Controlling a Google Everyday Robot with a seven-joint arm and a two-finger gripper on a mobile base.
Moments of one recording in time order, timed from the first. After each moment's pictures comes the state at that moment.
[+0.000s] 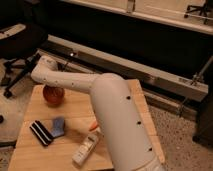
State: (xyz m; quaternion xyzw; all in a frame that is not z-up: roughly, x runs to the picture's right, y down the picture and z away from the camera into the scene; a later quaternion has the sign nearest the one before) arm -0.311 -0.054 0.911 0.05 -0.10 -0.98 0.17
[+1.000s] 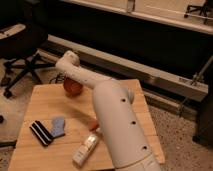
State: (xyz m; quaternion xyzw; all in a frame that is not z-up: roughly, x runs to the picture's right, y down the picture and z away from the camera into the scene) arm -0.167 -0.095 0.998 -0.05 -0.09 -0.95 0.28
